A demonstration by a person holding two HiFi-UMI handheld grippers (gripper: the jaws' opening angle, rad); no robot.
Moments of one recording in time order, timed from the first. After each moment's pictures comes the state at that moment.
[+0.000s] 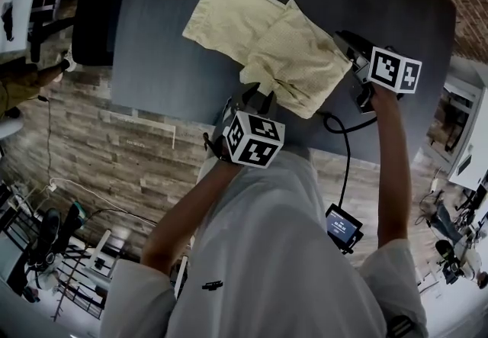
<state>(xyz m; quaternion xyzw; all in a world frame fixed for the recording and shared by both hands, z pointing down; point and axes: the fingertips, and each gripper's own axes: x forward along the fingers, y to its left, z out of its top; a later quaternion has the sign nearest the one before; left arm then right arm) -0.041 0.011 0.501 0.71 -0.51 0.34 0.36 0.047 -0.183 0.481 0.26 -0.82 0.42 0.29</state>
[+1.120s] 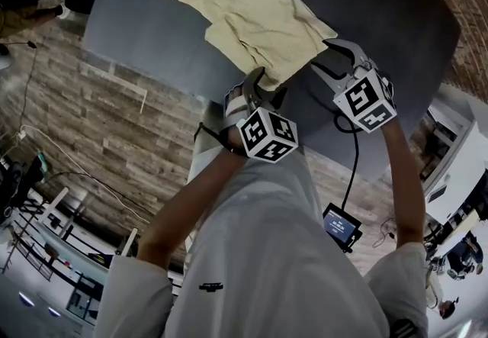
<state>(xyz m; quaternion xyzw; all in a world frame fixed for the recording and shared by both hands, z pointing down) 0.094 0.012 0.528 0.67 -0.56 0.38 0.29 0.107 -0.085 0.487 -0.08 -0.88 -0.09 0.45</state>
